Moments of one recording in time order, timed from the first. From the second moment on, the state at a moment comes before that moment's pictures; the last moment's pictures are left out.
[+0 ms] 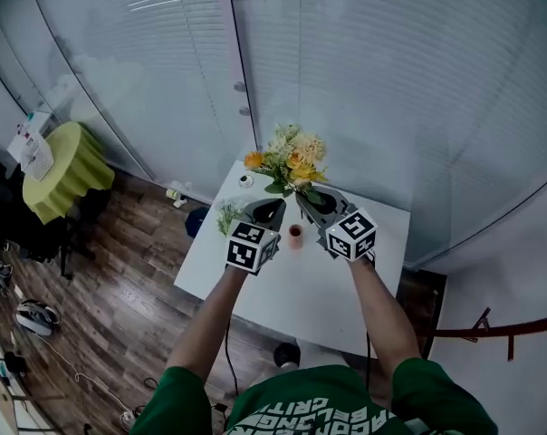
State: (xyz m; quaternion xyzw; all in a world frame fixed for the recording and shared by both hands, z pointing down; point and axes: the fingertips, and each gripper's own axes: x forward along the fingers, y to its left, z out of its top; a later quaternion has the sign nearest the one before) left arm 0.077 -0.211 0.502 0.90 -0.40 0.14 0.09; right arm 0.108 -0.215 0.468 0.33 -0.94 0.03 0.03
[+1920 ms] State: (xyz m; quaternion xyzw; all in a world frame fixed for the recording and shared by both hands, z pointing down) left arm 0.324 -0.093 0.521 0.97 -0.13 0.17 0.07; right arm 0.399 -0.054 0.558 0.61 -0.78 0.15 0.05
